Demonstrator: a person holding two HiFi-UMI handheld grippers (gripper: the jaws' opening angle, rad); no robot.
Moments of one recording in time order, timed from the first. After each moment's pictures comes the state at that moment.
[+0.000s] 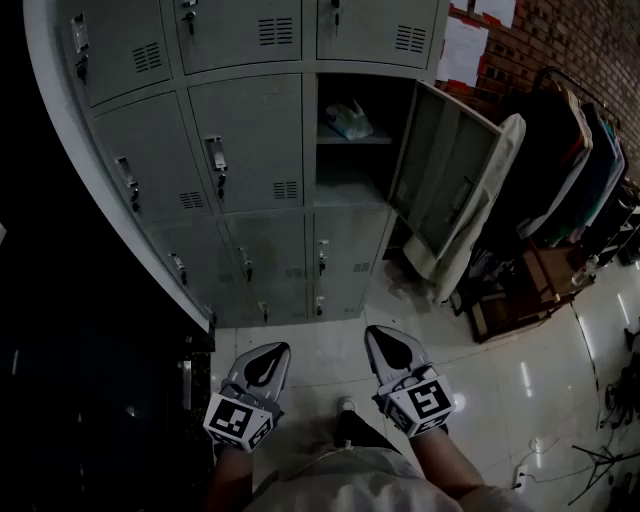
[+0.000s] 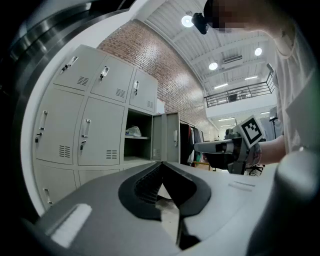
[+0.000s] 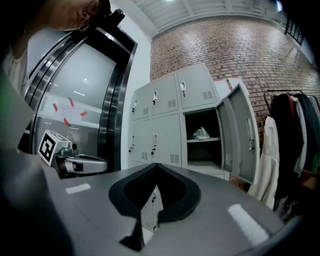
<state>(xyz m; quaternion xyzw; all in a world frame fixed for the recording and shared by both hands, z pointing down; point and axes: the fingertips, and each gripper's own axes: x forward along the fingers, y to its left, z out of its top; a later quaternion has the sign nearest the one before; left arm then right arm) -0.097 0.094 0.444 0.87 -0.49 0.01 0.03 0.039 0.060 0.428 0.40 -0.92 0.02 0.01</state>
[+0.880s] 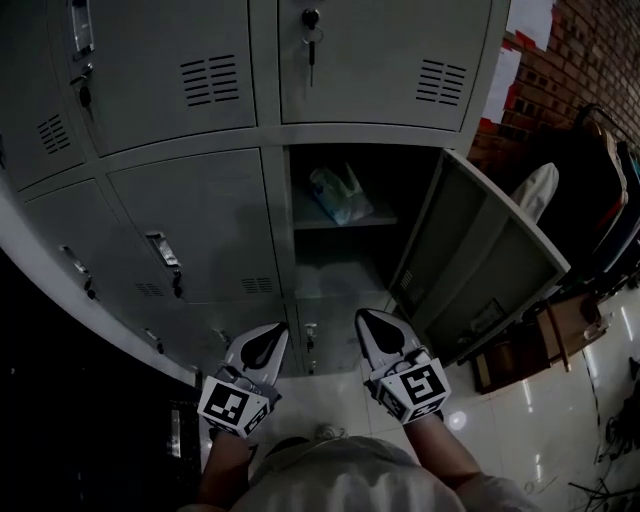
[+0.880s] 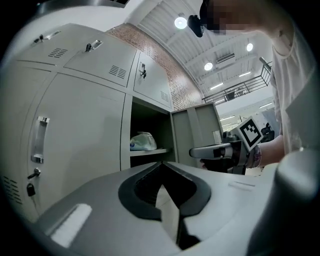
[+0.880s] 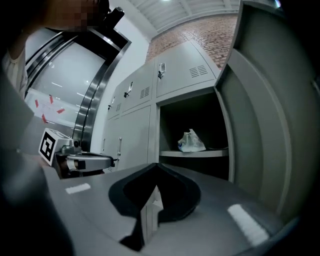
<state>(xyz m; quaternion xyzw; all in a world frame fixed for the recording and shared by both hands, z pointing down) -0.080 -0.228 0.391 0.87 -0.49 -0.01 -0.04 0.037 -0.259 0.390 0.39 -0.92 -0.01 -0.01</state>
